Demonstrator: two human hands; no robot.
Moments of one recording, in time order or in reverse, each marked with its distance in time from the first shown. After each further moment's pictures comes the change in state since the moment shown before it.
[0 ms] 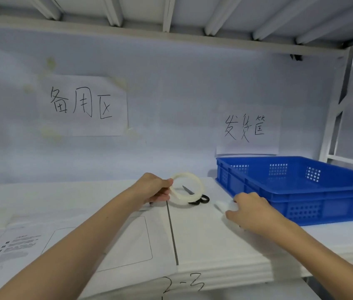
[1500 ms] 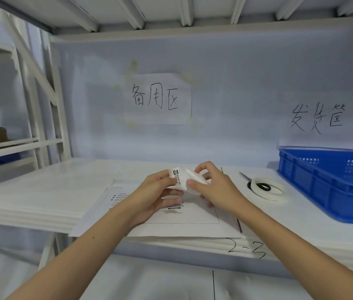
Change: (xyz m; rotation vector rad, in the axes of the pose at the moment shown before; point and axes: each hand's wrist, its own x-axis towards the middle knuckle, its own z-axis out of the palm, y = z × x) left_hand -0.149 -0.044 -0.092 -0.355 0.049 0.094; right_hand -0.037 -0.172 0.038 0.874 -0.130 -0.526
